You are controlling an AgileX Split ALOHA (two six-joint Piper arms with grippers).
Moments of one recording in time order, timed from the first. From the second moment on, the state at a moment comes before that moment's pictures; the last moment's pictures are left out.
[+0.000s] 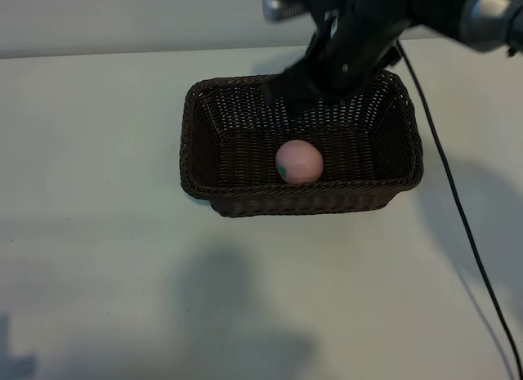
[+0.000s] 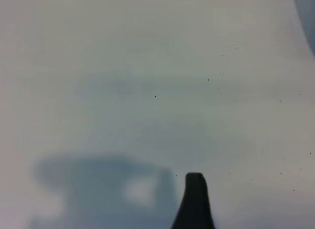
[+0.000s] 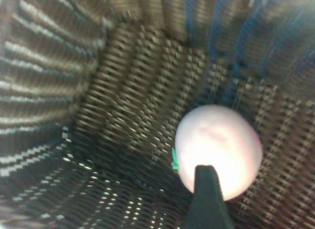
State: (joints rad) left arm -0.03 -0.01 -0.50 0.07 1.09 -0.08; right arm 0.47 1.98 -1.68 0.15 0.92 0.04
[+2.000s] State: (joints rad) left arm -0.03 -0.01 -0.50 0.07 1.09 -0.08; right arm -0.14 1.10 -1.46 0.07 1.24 -0.04
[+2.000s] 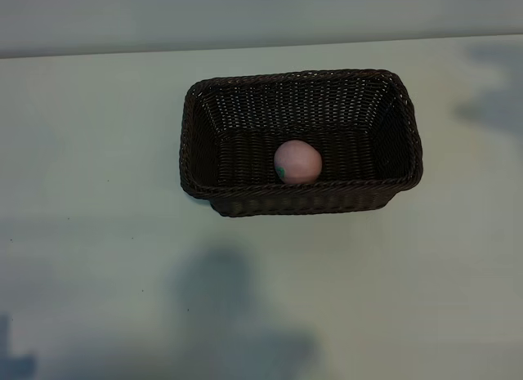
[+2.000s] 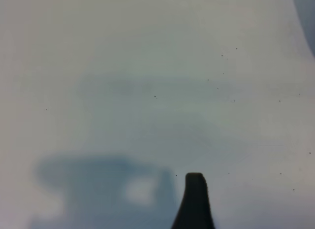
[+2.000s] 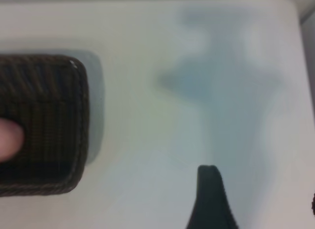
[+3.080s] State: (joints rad) left arm -0.03 -0.01 -0.50 0.07 1.09 -0.08; right arm -0.07 0.17 -0.99 -0.05 1.23 0.00
